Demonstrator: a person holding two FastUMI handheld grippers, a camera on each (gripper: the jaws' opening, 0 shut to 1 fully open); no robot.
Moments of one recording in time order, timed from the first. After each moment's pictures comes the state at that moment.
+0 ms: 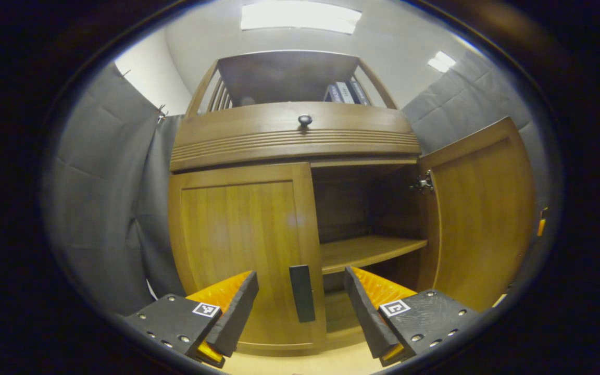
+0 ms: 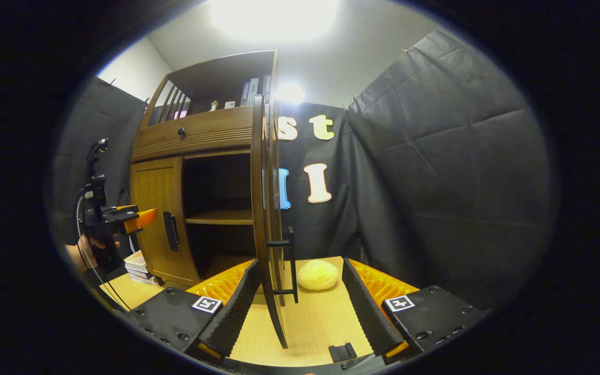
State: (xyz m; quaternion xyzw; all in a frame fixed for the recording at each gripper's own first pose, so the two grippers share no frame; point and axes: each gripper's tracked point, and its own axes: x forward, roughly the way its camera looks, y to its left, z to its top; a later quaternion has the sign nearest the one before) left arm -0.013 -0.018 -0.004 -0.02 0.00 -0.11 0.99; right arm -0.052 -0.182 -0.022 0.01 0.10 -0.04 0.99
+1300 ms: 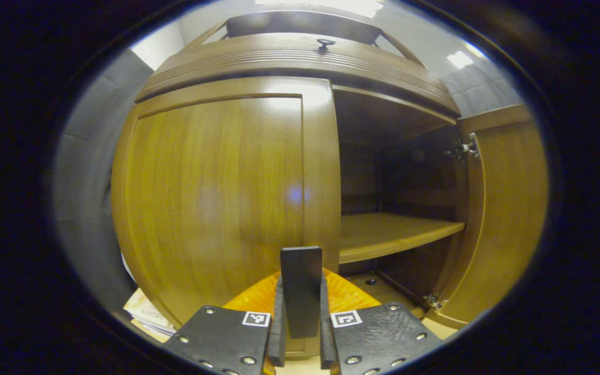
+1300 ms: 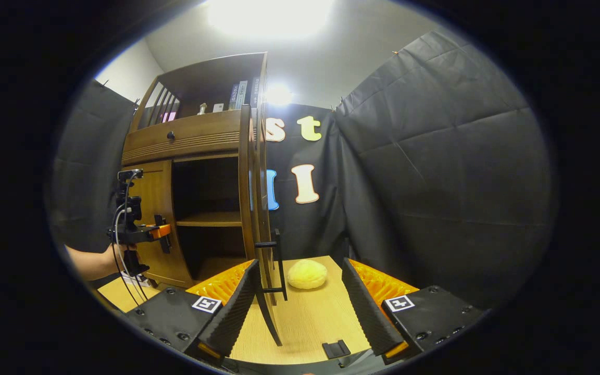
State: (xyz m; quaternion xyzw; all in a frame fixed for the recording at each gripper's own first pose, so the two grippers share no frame) left arm 0.003 -0.031 -0.041 -0.04 0.08 -0.12 0.99; right arm -0.060 -0.190 -0.018 0.01 0.10 -0.07 0.99
